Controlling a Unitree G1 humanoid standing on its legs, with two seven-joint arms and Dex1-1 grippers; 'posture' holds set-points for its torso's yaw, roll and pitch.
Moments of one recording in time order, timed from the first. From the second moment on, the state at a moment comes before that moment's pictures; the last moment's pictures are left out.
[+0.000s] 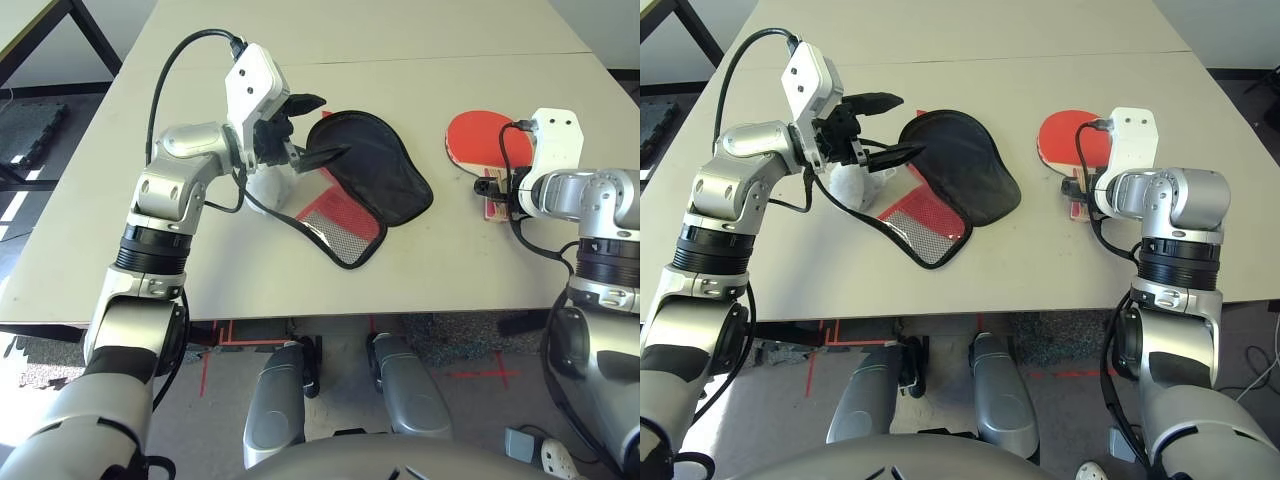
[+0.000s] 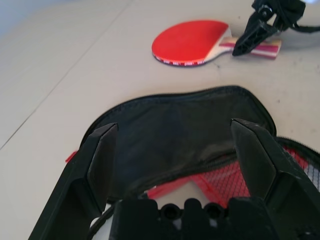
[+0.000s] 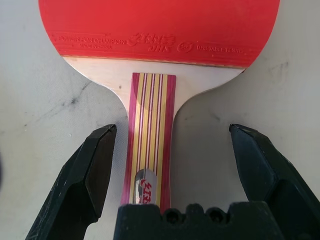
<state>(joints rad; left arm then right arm) -0.79 0.55 -0.14 0.16 -0.24 0.34 -1.00 -0.74 -0.48 -0.24 0.19 0.30 1.35 0.03</state>
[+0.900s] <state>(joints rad) -0.77 0.60 -0.19 0.13 -0.15 0.35 -1.03 -0.75 -0.56 -0.05 0.05 0.18 1.25 0.16</state>
